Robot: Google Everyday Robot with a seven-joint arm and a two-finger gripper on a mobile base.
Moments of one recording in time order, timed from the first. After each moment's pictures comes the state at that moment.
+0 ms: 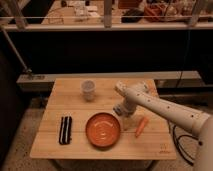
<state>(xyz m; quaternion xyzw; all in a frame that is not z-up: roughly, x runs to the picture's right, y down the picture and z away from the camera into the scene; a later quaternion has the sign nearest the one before) 0.119 0.178 0.876 -0.32 -0.12 -0.05 0.94</state>
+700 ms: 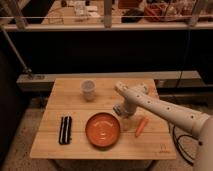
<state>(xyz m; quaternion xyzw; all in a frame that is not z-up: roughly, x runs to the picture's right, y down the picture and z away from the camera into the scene) 0.120 0.185 0.878 -0.32 -0.12 -0.05 0.94</state>
